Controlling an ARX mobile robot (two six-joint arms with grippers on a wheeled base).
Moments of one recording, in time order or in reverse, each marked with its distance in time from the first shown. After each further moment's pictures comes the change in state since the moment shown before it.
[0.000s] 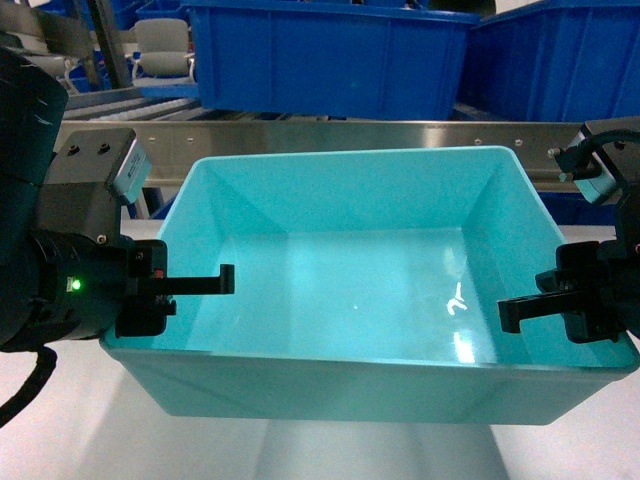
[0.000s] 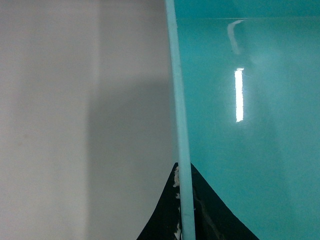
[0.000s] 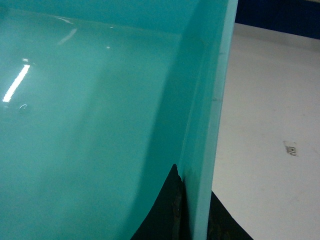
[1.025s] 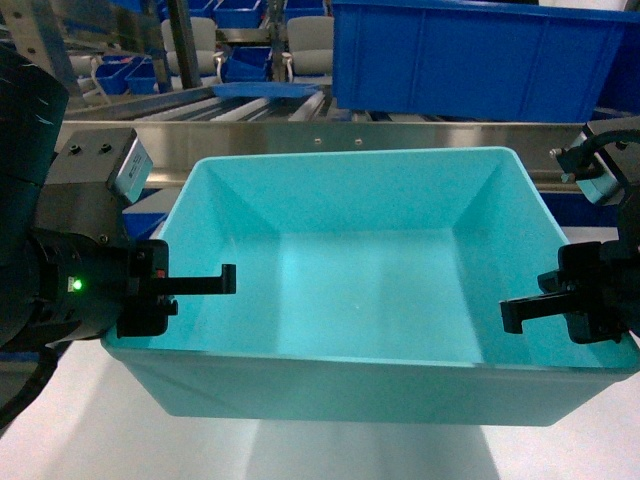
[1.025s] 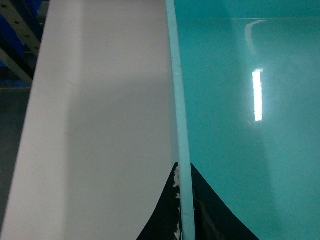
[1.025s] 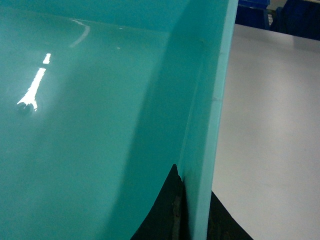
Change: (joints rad) left arm 0.000 0.000 0.000 0.000 0.002 -0.002; right arm 0.000 -0.002 0.000 -0.002 0.000 0.000
